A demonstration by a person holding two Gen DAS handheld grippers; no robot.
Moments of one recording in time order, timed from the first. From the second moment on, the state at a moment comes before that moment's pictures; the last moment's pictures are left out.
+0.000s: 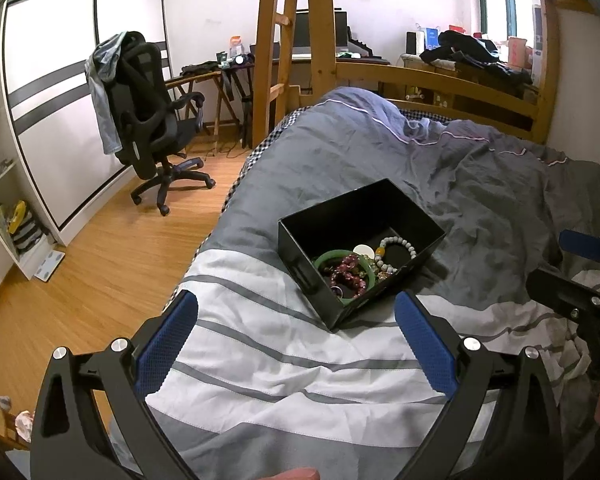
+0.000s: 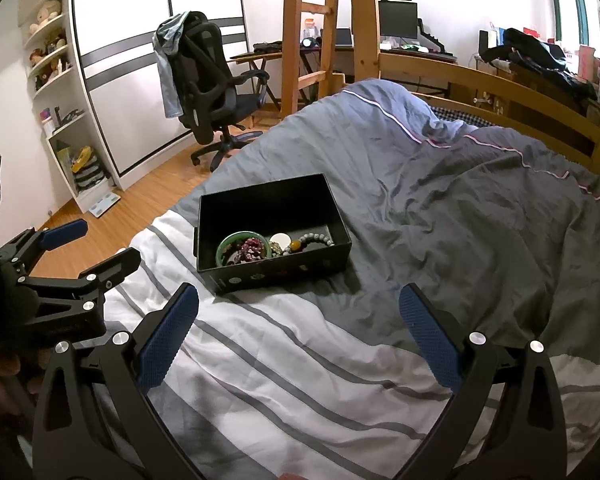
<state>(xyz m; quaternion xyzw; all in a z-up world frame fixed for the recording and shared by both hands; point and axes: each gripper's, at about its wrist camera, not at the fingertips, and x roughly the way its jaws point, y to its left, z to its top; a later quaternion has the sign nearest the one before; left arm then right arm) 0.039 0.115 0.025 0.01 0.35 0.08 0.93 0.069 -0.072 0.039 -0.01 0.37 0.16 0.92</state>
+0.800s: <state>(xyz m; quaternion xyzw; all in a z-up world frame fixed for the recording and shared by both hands) 0.040 0.109 0.020 0.02 0.36 0.08 0.93 0.073 -0.068 0.028 -0.01 0.38 0.16 0.91</state>
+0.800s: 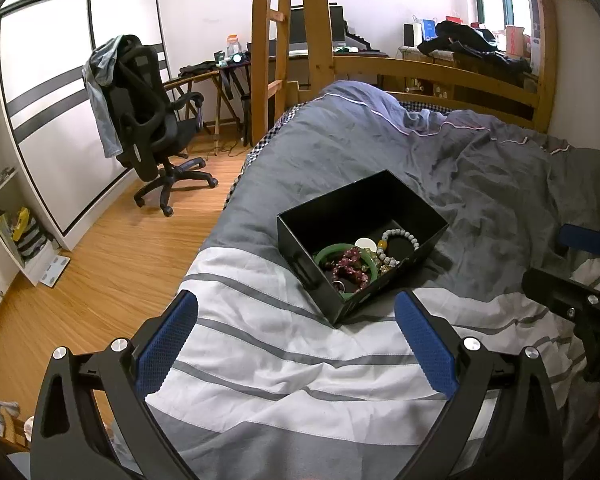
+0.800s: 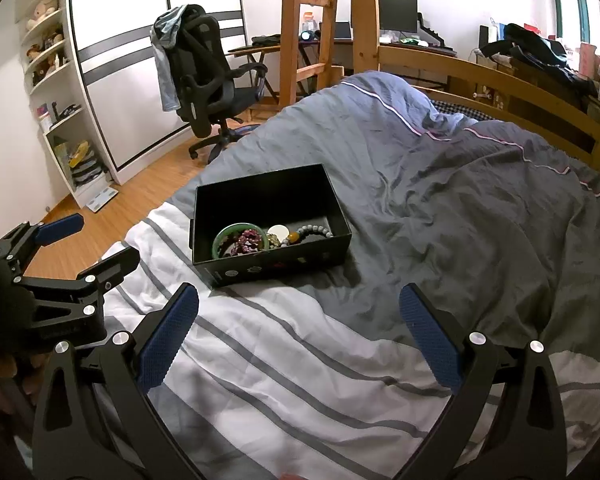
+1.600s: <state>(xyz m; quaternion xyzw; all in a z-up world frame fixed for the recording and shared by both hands) 0.039 0.108 0.021 0.03 0.36 0.09 0.93 0.072 -0.066 0.026 -0.02 0.38 0.16 0.91</state>
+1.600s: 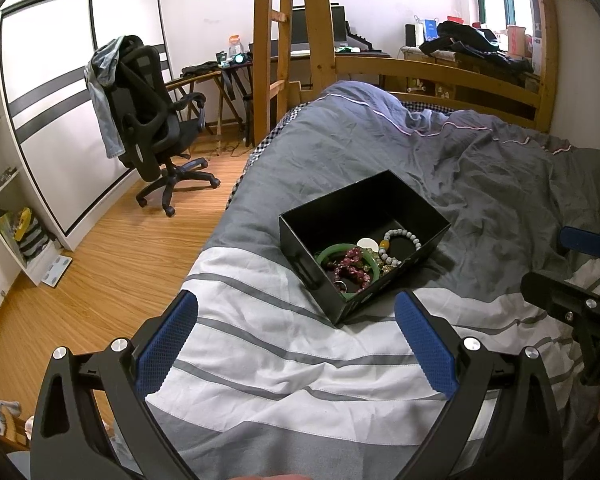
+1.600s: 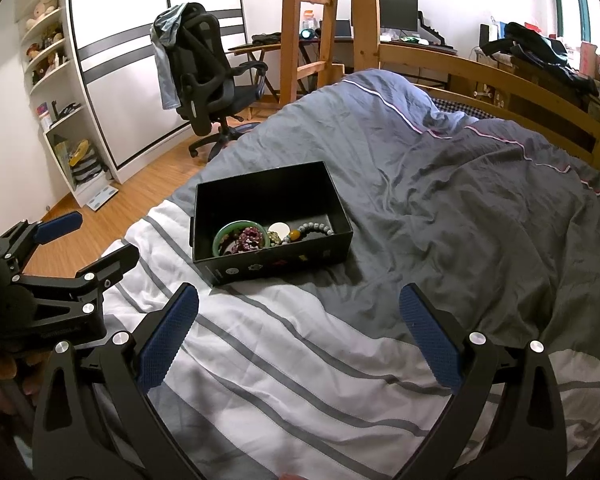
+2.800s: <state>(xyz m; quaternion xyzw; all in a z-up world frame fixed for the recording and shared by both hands) 0.038 0.109 0.021 0.03 0.36 0.09 0.93 0.071 -0.068 0.021 -0.02 0.38 0.16 0.91</state>
